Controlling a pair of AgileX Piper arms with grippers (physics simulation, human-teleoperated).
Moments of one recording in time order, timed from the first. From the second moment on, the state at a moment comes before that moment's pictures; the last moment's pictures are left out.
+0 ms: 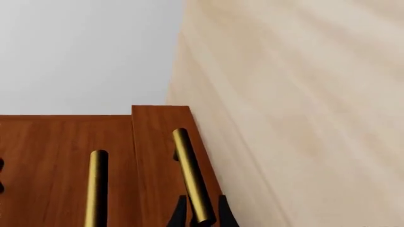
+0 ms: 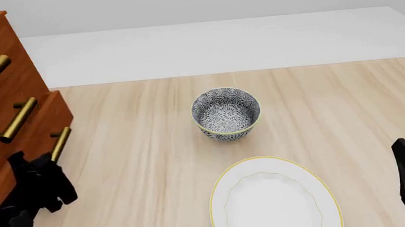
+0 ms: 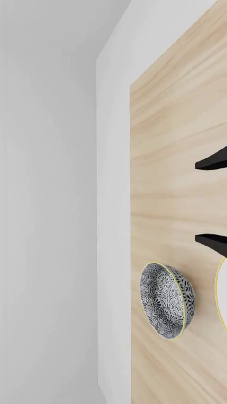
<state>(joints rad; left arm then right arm) 0.15 1.89 -0.24 -1.22 1.36 0.00 0.02 0.00 -0.02 0.01</state>
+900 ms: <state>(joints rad) 0.07 1.88 -0.23 -1.22 1.40 0.00 0.02 0.00 -0.02 0.01</state>
